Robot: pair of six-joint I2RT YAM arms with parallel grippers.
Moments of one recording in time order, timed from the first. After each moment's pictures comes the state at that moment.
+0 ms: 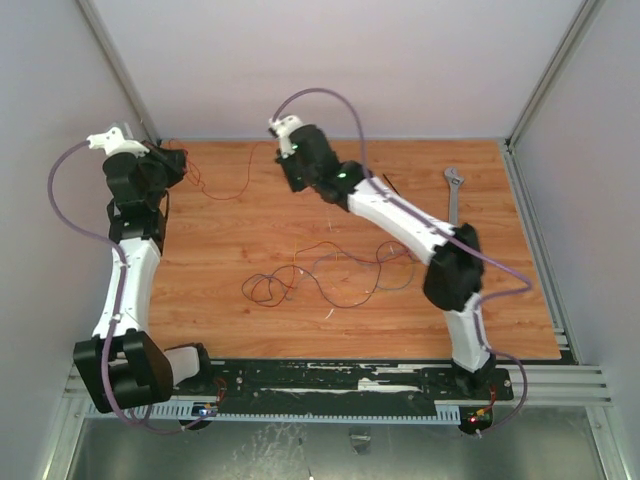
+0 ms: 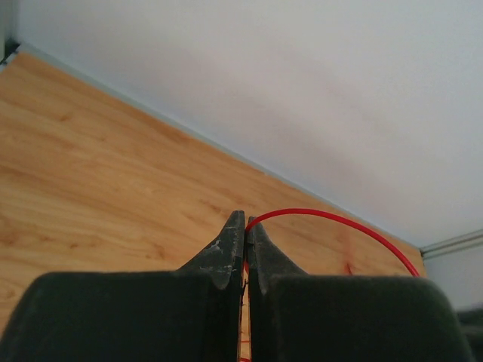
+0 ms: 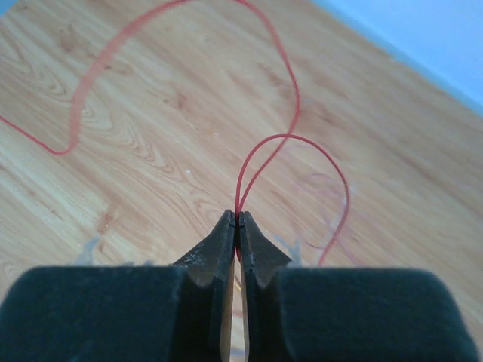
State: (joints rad) left arm 0.18 1.19 1.04 0.10 0.16 -0.56; right arm 0.80 2.15 2.06 -0.41 0.10 0.05
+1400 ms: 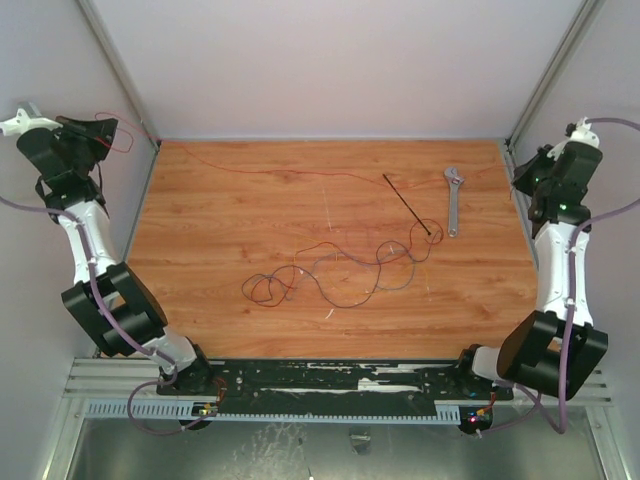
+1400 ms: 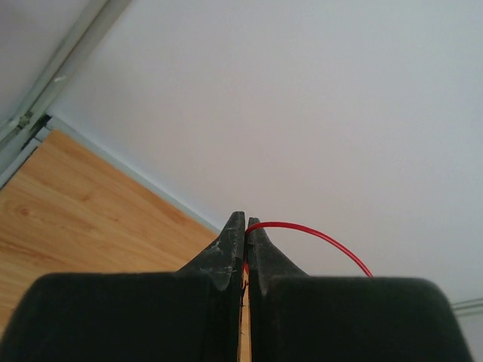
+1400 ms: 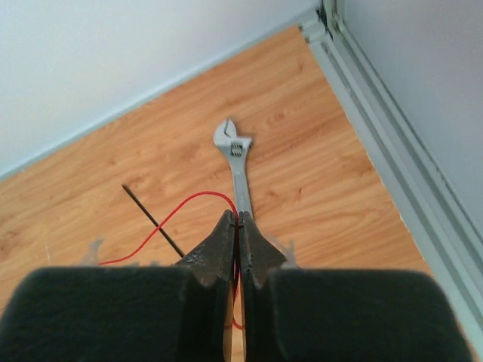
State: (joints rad) left arm 0.59 1.53 1.37 0.18 0.49 -0.83; right arm -0.36 1.29 1.22 -0.26 -0.17 0.30
